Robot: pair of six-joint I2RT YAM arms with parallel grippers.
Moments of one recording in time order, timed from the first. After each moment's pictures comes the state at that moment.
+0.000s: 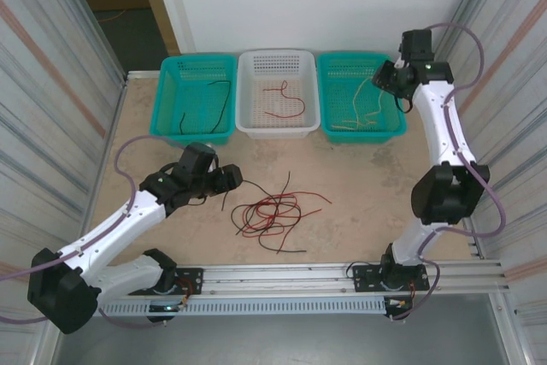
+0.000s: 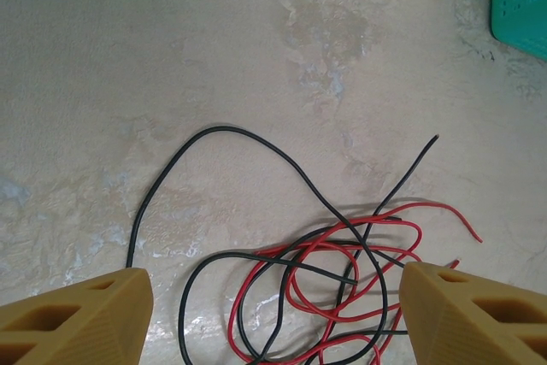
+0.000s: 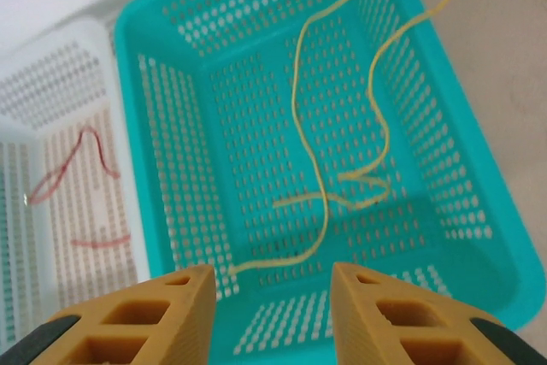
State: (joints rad) left arm -0.60 1.04 0.77 -0.61 0.01 -0.78; right arm 0.03 1.70 1.77 -0.92 -0.03 0.43
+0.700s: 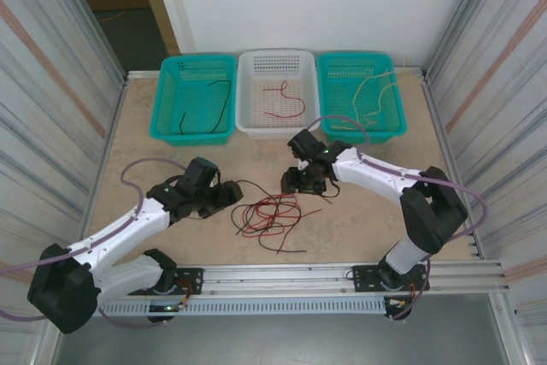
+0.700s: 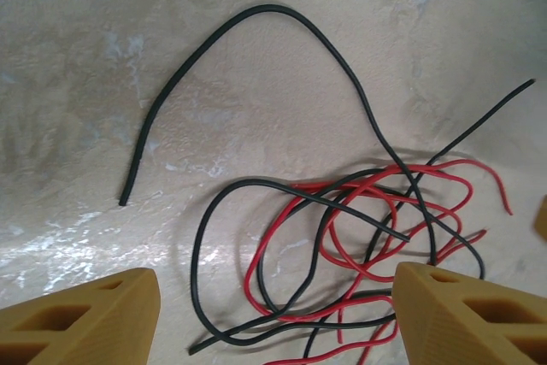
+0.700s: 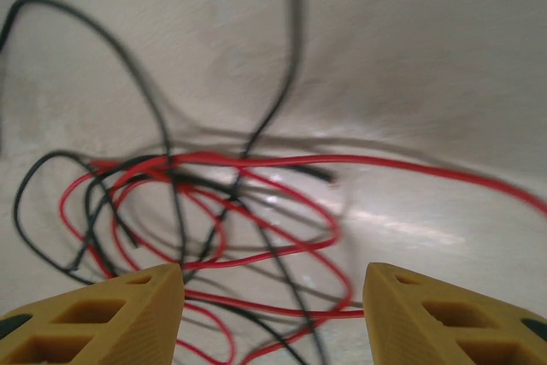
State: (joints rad) left arm -0.60 1.04 0.61 -0.55 0.13 -0.97; right arm 0.76 1.62 1.10 -0.72 -0.17 0.69
